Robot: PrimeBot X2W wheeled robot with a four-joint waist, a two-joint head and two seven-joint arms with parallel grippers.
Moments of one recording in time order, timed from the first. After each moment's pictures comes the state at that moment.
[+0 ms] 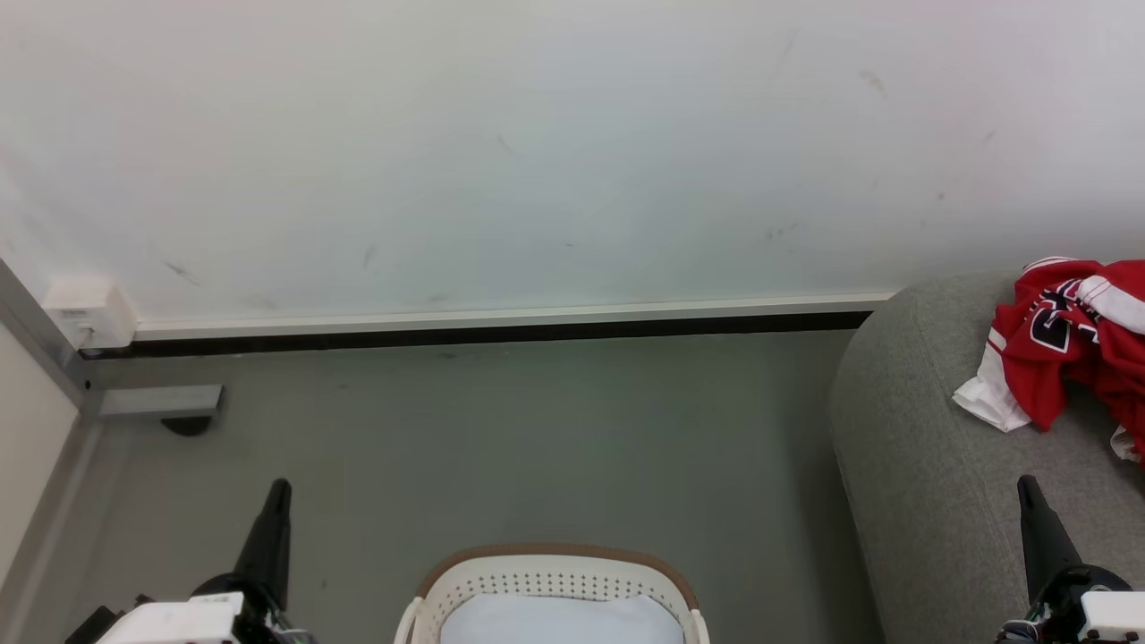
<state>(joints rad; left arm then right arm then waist) -0.10 0.05 0.11 0.25 -1.61 -0.13 0.11 -0.10 -0.05 -0.11 0.24 1.62 0.13 0.11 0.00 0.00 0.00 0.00</state>
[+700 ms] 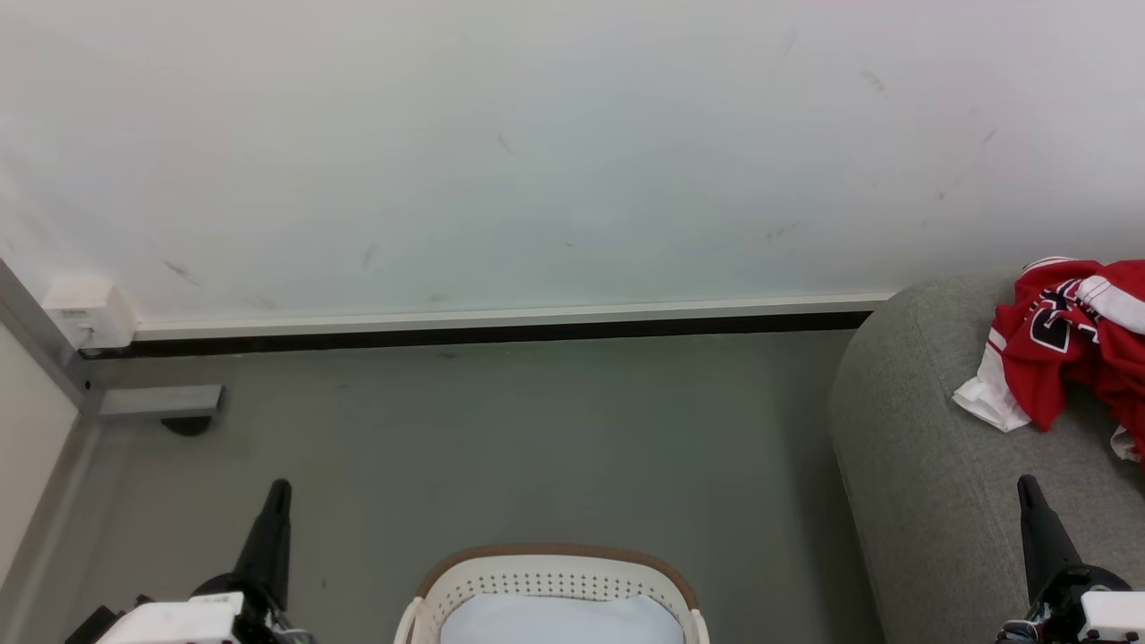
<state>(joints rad) -0.10 0.05 0.11 0.25 -1.61 -0.13 0.11 -0.10 -0.05 -0.11 0.24 1.62 0.13 0.11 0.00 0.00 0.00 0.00</state>
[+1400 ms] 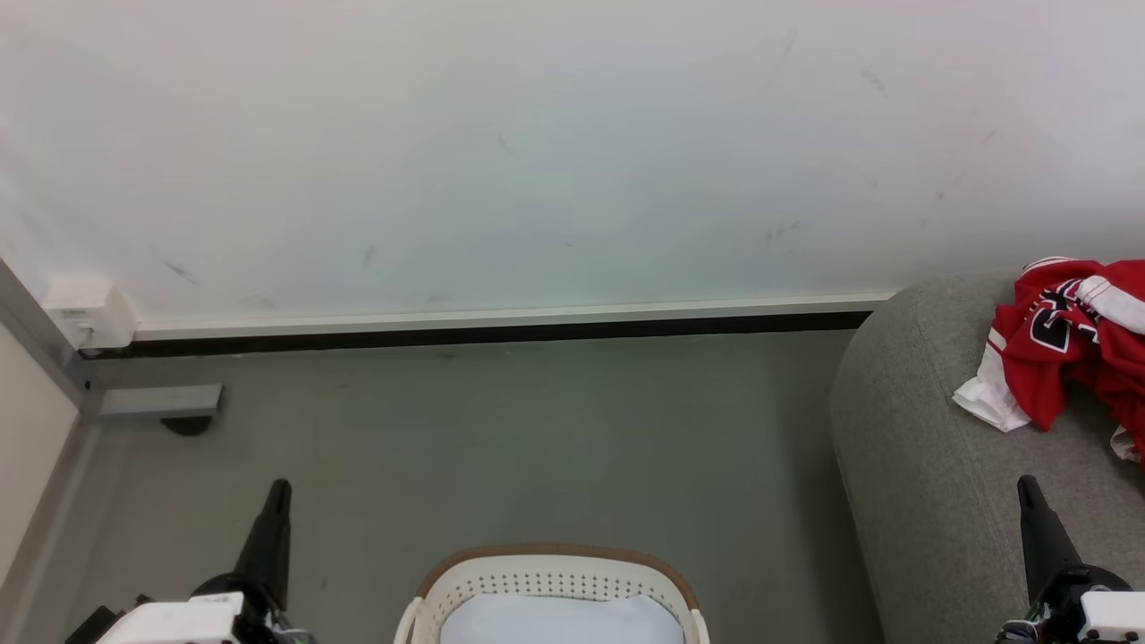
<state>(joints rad) -0.10 0.05 0.11 0.25 -1.61 -0.13 0.11 -0.10 -0.05 -0.11 0.24 1.62 0.13 0.11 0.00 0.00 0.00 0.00</state>
